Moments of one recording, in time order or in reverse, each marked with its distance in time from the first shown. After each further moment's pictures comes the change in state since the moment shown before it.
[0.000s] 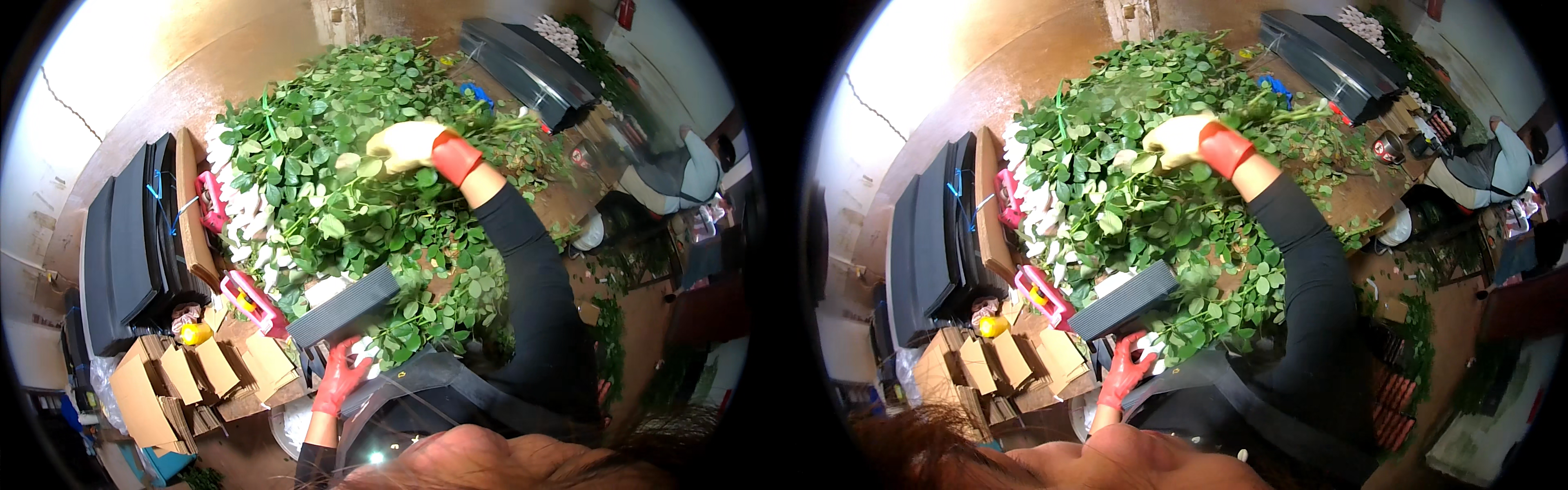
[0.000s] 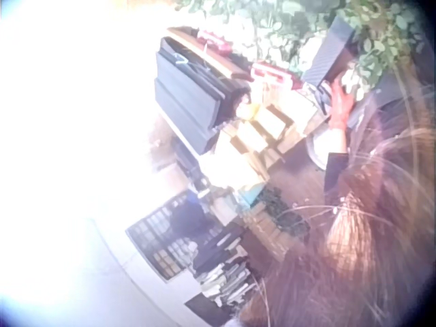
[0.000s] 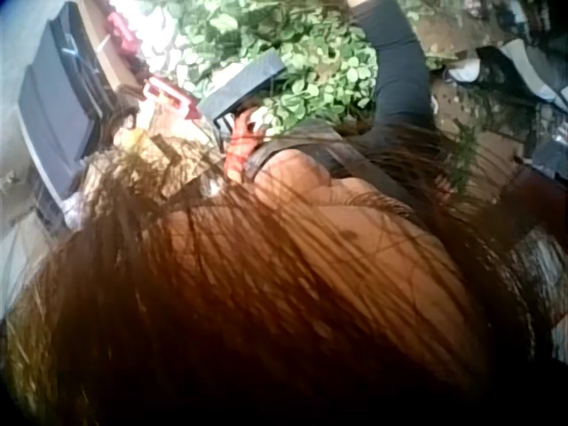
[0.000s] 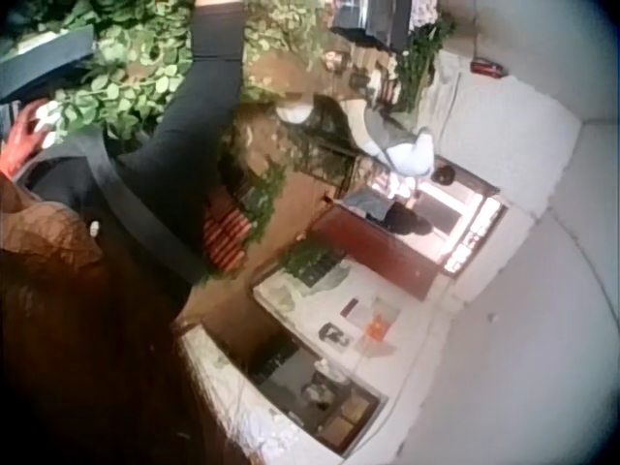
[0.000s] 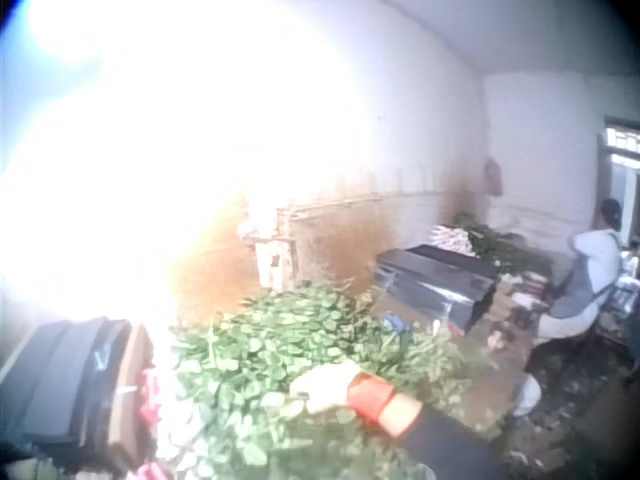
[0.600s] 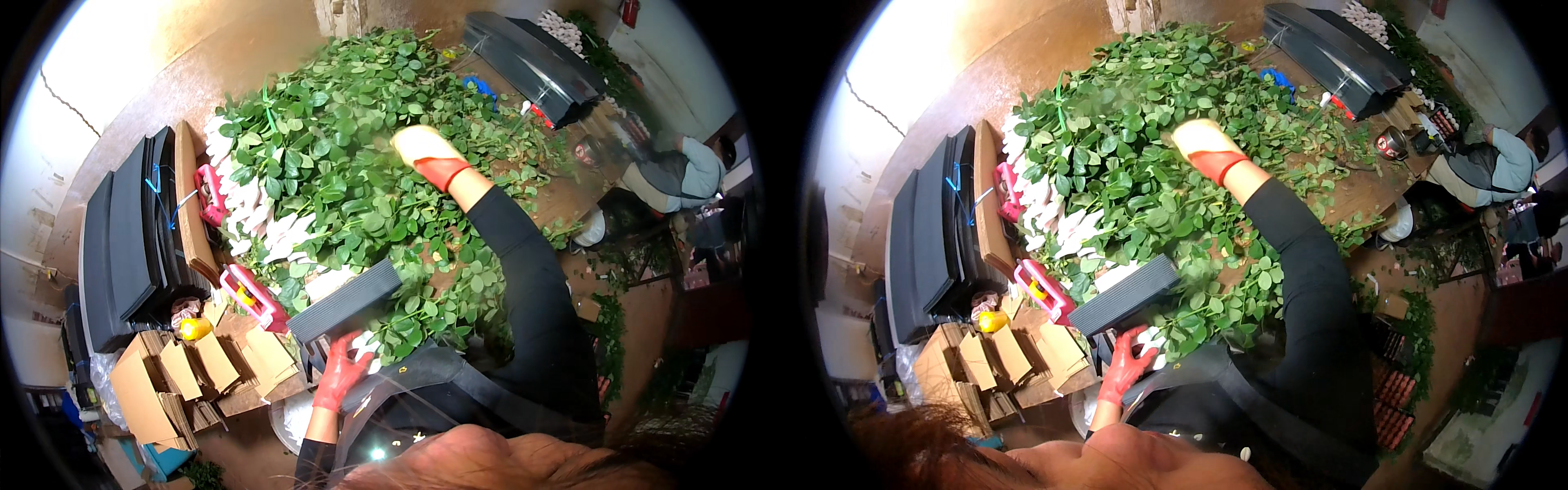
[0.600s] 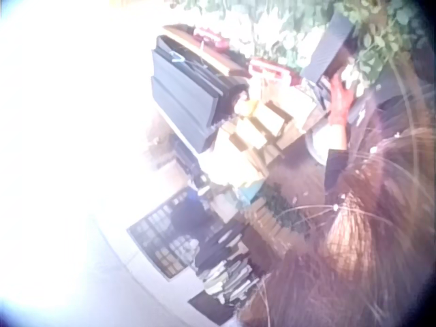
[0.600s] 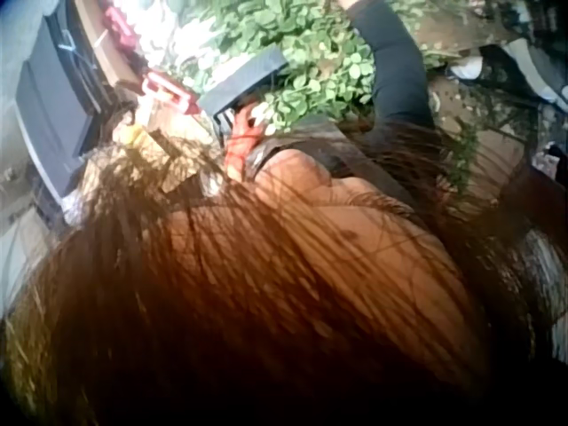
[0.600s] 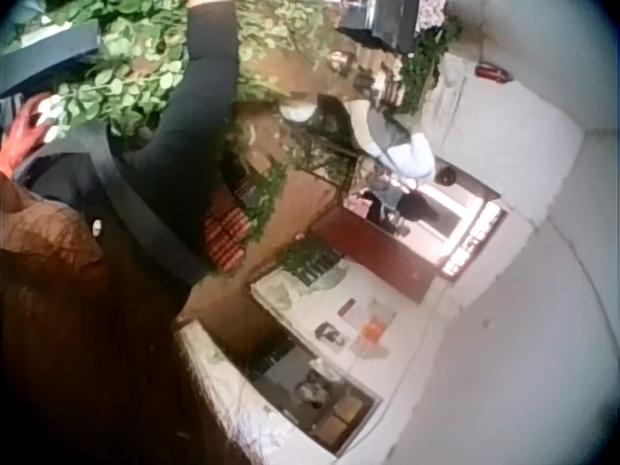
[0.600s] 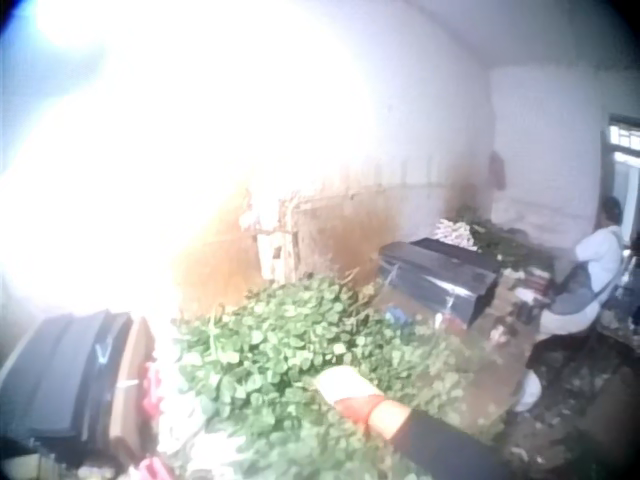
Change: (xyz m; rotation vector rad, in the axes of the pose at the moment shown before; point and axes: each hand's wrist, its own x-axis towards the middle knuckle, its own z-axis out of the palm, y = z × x) left_hand 0.000 0.011 -0.002 -0.004 -0.027 -0.026; right_hand 0.029 0.045 0.069 -0.326 -0.014 0.423
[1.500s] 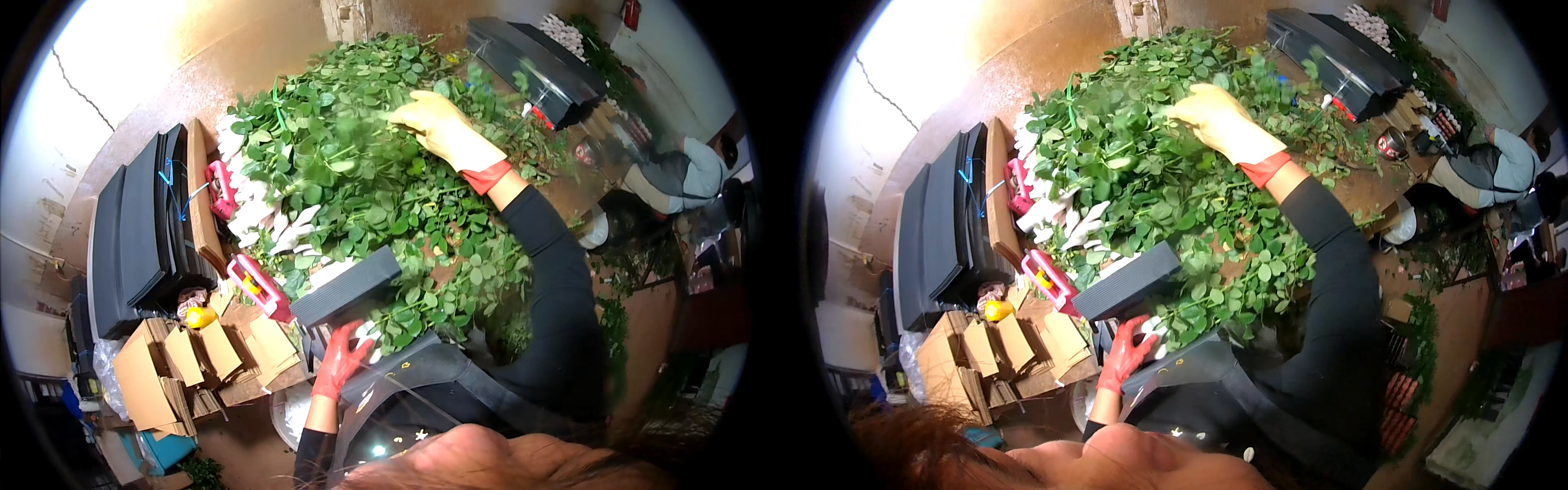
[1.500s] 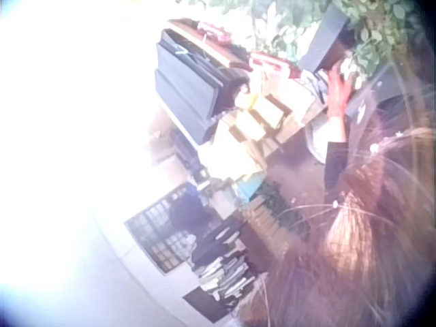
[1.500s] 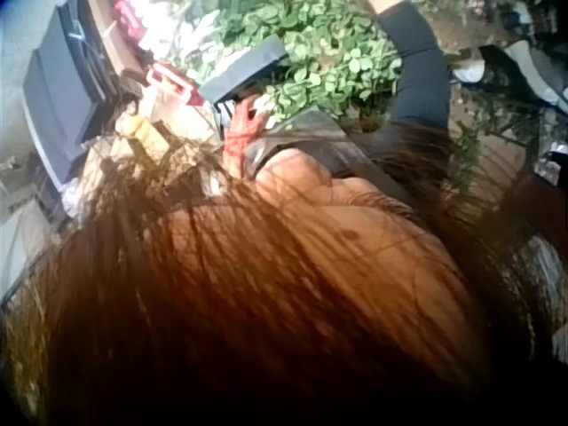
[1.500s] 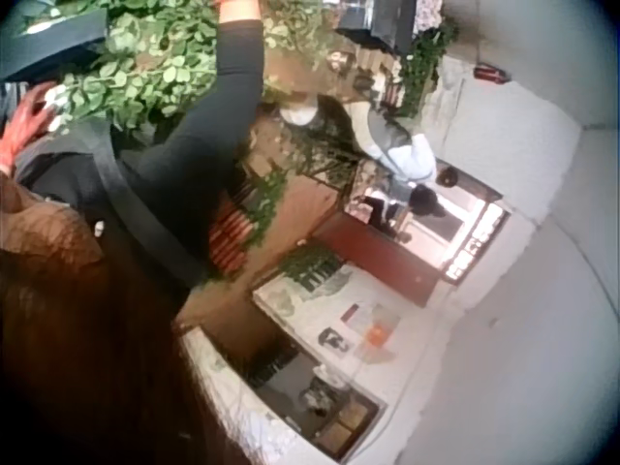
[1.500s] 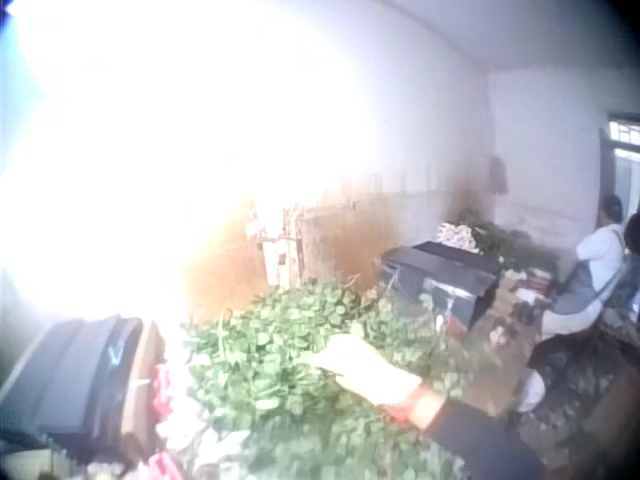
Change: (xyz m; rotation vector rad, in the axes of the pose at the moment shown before) left_hand 0.001 0.008 0.002 0.072 0.039 0.217; right_hand -0.063 0.044 -0.045 0.548 0.921 -0.612
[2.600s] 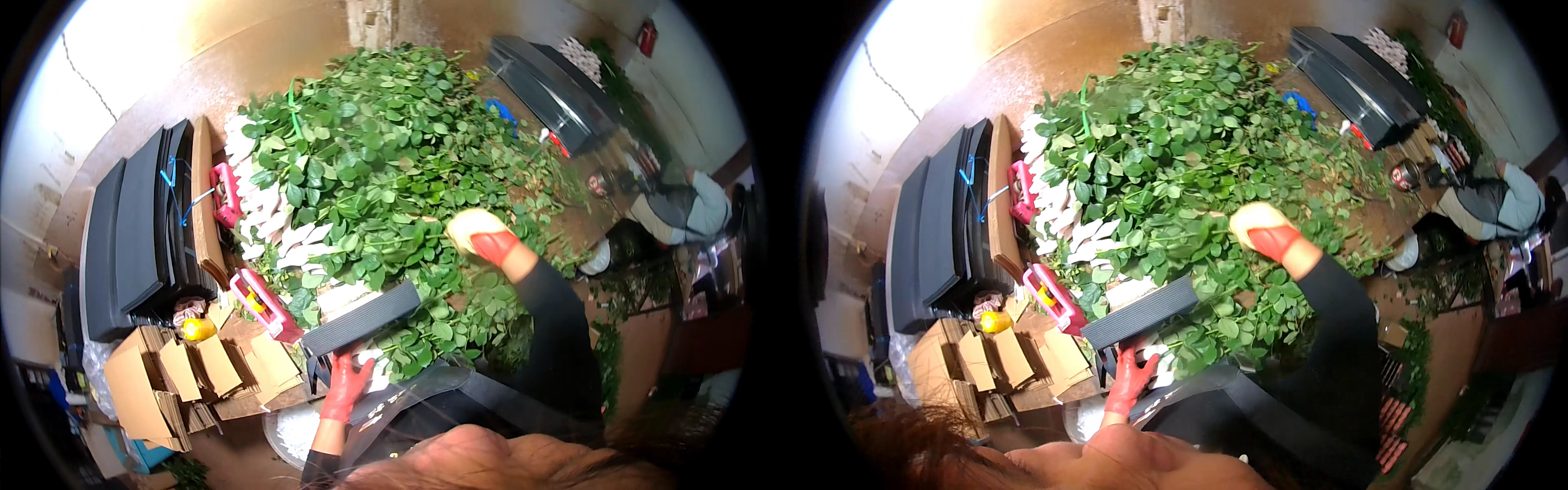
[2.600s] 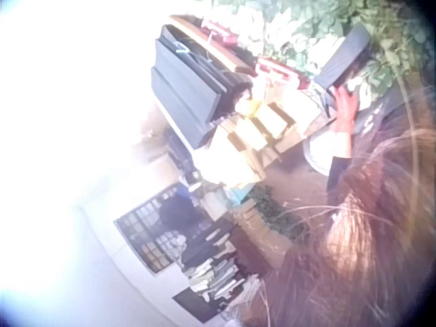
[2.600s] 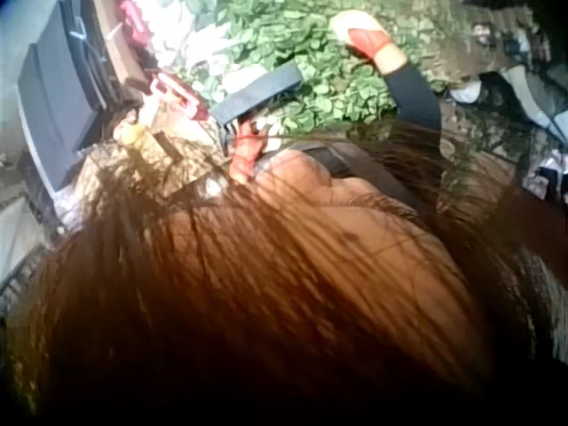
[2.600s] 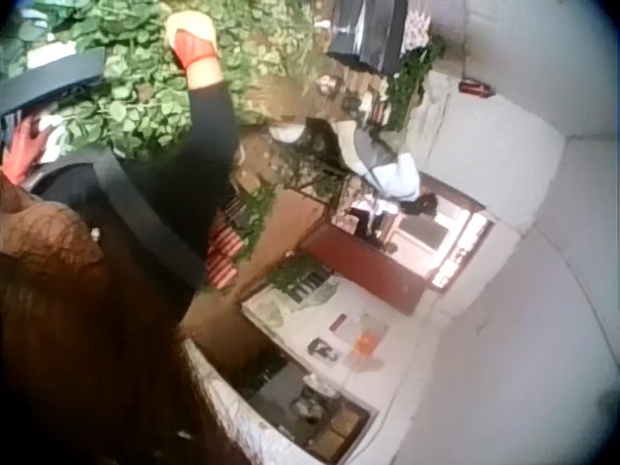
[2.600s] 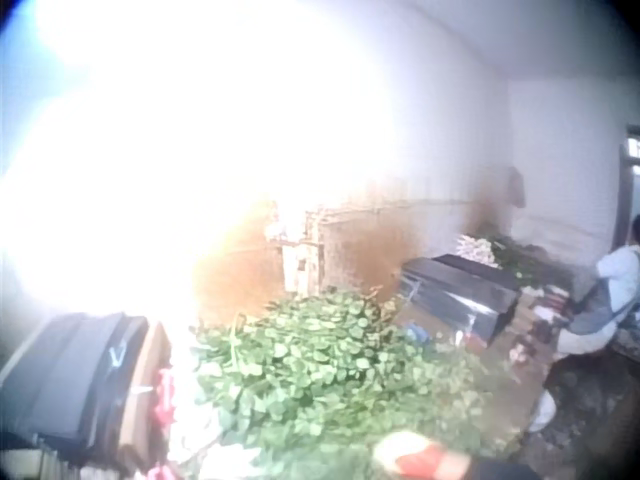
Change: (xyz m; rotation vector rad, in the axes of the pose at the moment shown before) left_hand 0.009 -0.043 0.013 -0.027 0.173 -0.122; right_hand -0.145 -0.021 0.038 -0.041 -0.689 0.283
